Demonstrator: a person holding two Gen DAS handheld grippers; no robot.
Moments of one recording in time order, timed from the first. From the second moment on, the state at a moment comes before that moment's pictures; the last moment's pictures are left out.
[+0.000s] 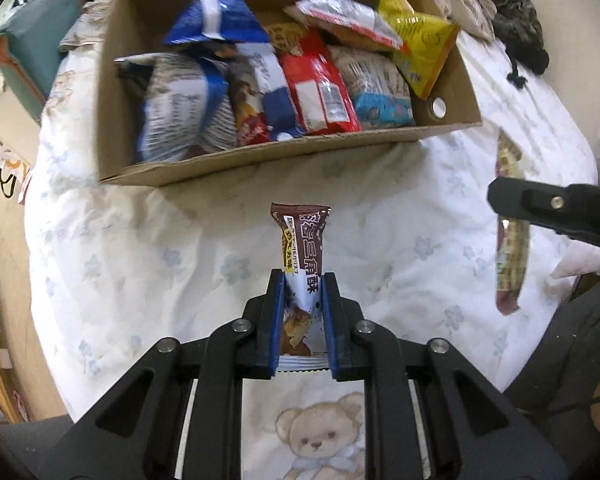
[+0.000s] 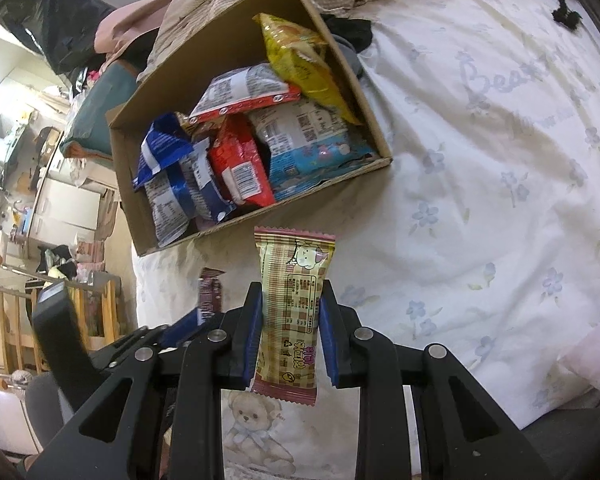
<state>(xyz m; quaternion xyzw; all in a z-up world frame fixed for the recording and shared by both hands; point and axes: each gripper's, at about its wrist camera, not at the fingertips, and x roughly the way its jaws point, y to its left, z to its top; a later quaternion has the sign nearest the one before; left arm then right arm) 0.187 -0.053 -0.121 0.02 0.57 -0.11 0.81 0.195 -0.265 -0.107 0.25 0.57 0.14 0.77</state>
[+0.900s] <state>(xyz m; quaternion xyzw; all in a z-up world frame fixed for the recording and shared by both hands) 0.210 0.020 -0.018 -0.03 0.46 -0.04 0.89 0.206 -0.266 -0.049 0.28 0.47 0.19 0.81</state>
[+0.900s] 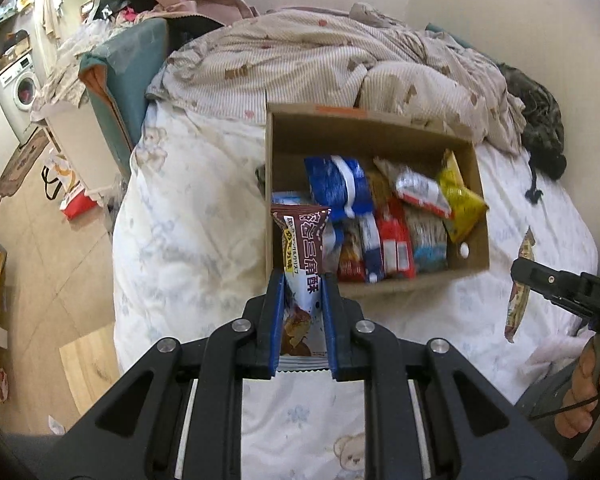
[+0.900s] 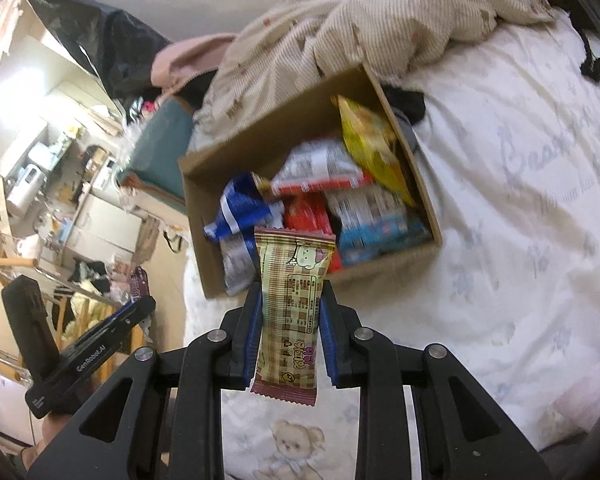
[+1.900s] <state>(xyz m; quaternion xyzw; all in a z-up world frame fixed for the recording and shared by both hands) 0.311 -0.037 -0.048 0.00 0.43 -0.05 0.90 0.311 -0.237 -0.078 0.19 0.49 0.16 0.84</state>
